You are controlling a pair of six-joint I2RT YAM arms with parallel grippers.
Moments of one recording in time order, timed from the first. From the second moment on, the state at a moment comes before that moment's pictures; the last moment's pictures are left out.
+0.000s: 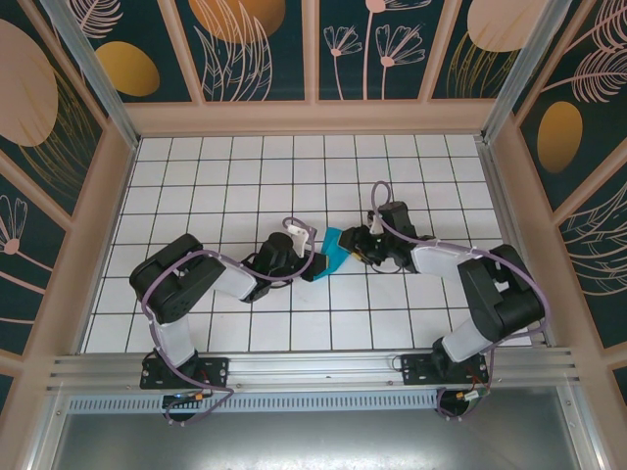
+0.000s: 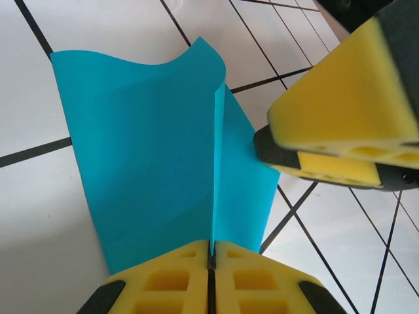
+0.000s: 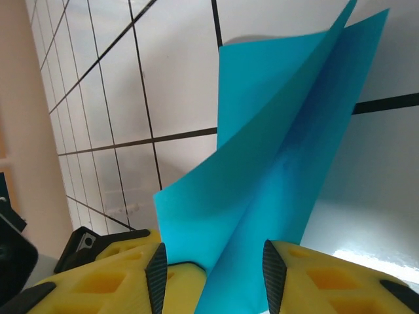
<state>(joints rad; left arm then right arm) -0.77 1.84 0.60 0.76 0.29 -0.60 0.45 1.56 0.66 0.10 -0.52 0.91</state>
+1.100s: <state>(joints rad) -0.77 1.86 0.58 0.81 0.29 -0.68 0.46 1.68 0.71 0.11 -0.54 0.94</state>
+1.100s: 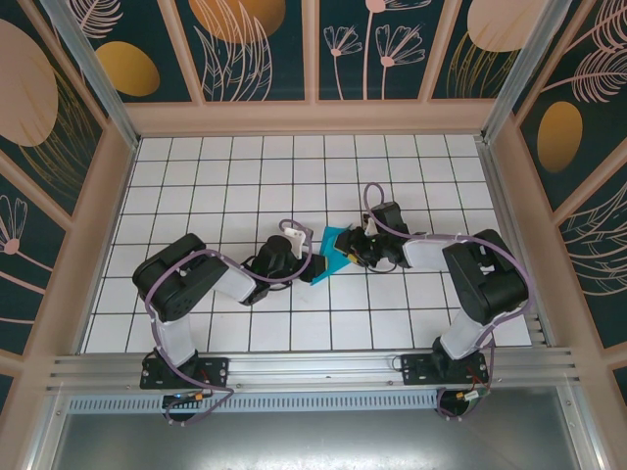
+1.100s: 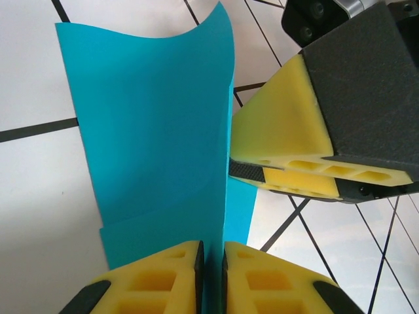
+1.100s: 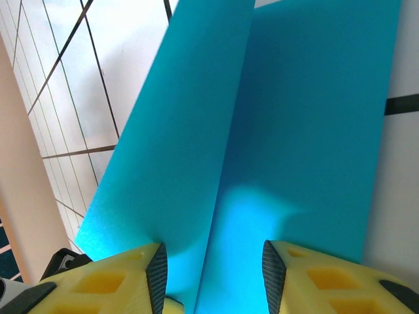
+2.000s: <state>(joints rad) -0.77 1.87 0.60 0.78 0.34 -0.66 0.46 1.65 0.71 0.13 -0.55 0.85</state>
